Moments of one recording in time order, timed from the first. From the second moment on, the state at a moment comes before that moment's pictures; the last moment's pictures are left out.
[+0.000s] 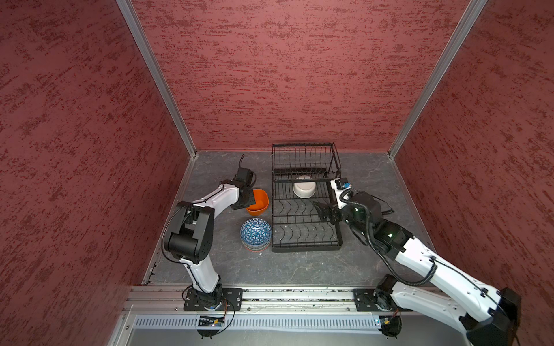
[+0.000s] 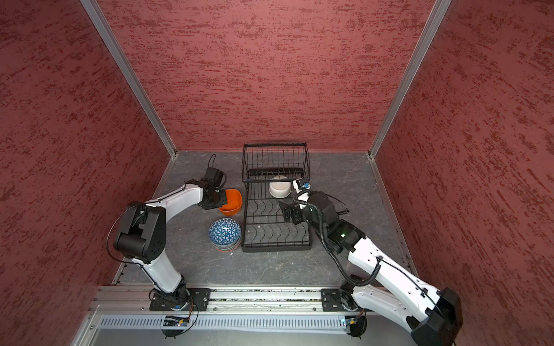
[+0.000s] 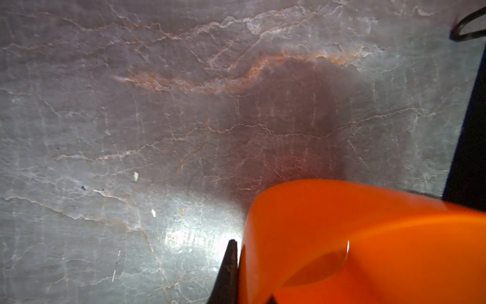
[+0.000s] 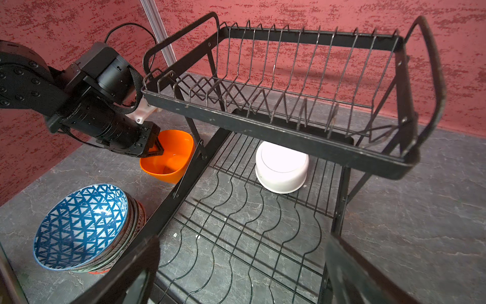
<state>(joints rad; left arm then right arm) -0.25 1.75 1.15 -0.62 -0.15 -0.48 0.71 0.96 0.80 -0.23 0.12 0.21</state>
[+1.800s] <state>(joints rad) -0.58 1.02 1.13 -0.90 -0.10 -0.53 0.71 0.96 0.87 -0.27 0.01 0.29</state>
